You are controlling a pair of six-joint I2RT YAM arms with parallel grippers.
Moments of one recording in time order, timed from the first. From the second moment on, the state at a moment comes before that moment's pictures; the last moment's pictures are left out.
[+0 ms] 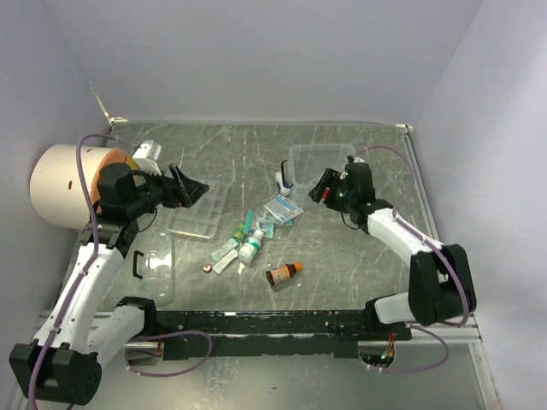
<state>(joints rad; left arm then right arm) -0.13 0.90 0.83 -0.20 0.52 -0.40 0.26 1.41 0.79 -0.03 -0.10 0.55</state>
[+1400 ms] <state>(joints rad) -0.36 0.92 0.74 -0.18 0.42 -0.47 0.81 1.21 0.54 -0.33 -0.05 1.17</state>
